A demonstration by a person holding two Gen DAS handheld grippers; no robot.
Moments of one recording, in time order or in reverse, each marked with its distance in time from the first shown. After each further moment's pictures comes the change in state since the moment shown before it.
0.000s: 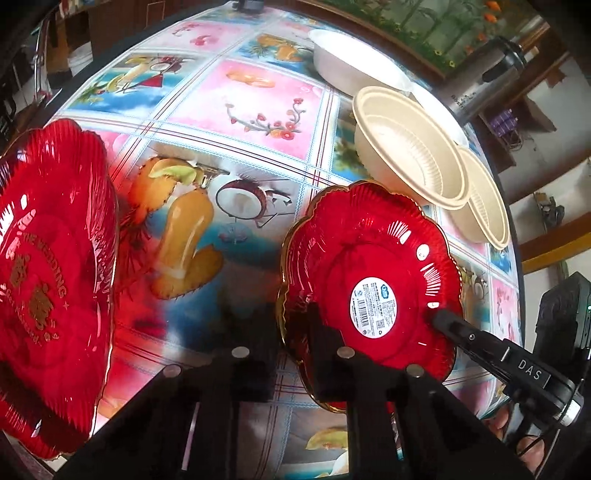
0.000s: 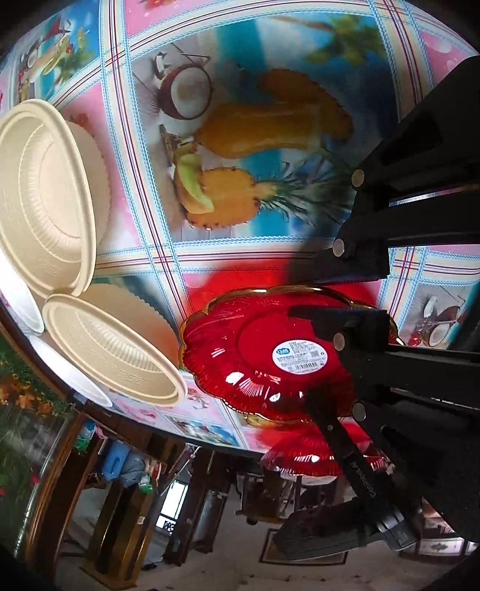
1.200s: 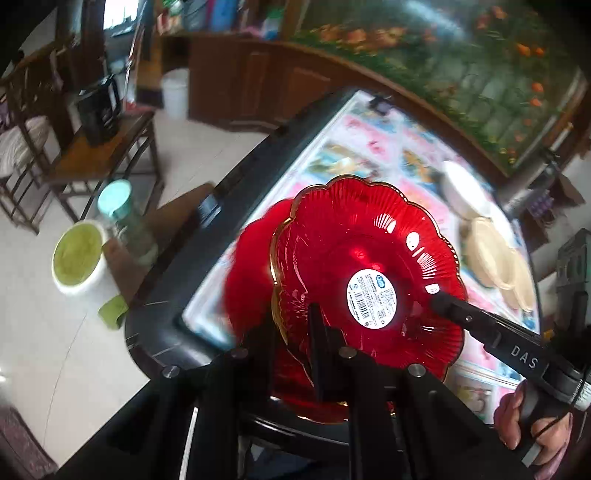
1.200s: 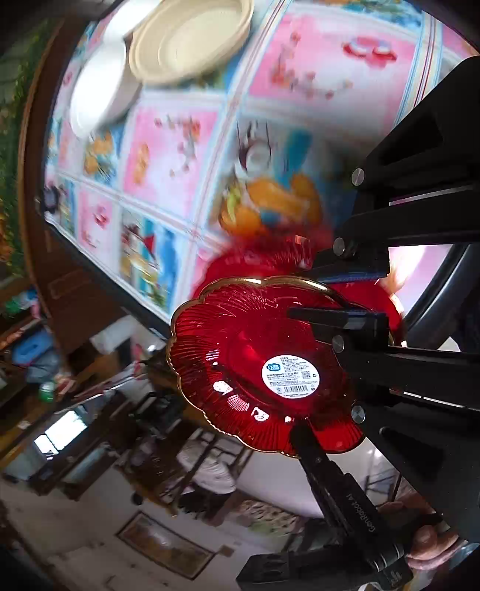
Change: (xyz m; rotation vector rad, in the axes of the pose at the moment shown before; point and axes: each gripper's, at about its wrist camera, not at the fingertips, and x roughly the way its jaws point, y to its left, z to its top) left arm -0.136 0.183 -0.018 -0.186 -0.239 0.168; right arm 0.085 0.242 -0.053 -0.535 0.078 -0.020
